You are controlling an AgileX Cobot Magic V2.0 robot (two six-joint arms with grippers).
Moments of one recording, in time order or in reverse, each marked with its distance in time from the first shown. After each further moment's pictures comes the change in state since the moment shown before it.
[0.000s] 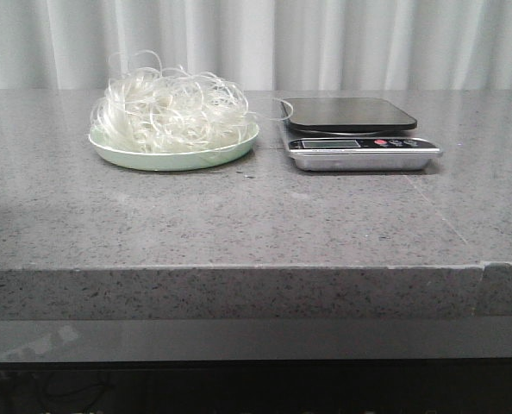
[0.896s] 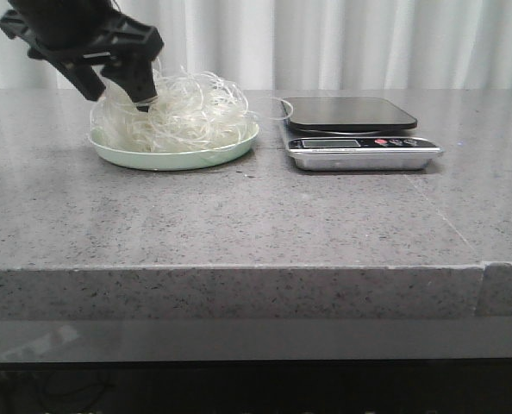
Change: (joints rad) left arm -0.047 0.733 -0.469 0.047 -0.017 0.000; right arm 0.000 0.000 0.000 0.000 0.004 0.000
